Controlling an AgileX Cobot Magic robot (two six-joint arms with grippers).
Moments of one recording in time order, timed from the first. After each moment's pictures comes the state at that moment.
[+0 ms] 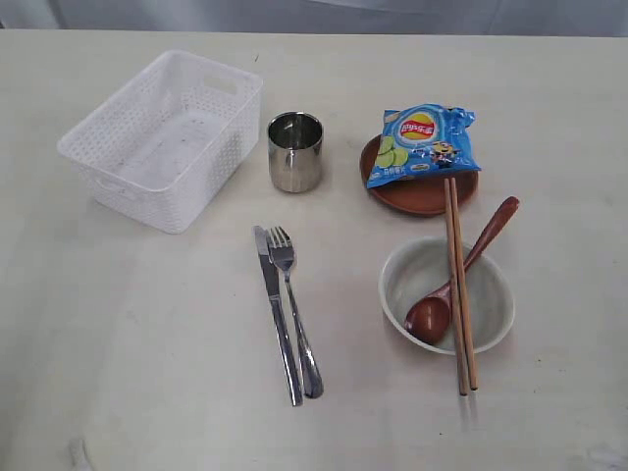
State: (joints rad) left arm -0.12 0.21 -0.46 -0.87 0.36 0.63; right arm 0.82 0.31 -0.83 -0.04 0.61 0.18
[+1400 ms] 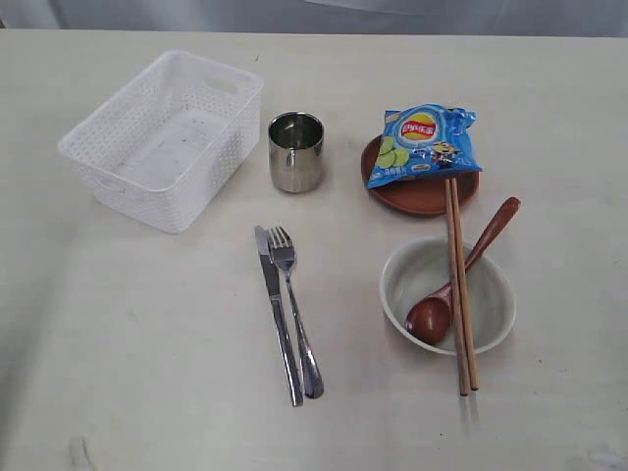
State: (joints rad) left arm -0.12 0.00 0.00 0.10 0.08 -0.12; right arm 0.82 0.31 -0.83 -0.04 0.61 0.18
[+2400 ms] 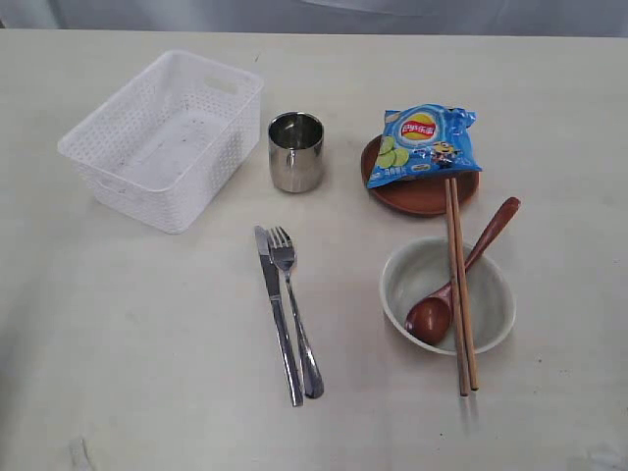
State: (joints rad) left arm -0.12 0.00 0.00 0.11 0.31 0.01; right arm 0.82 0.31 -0.83 -0.04 0.61 0.19
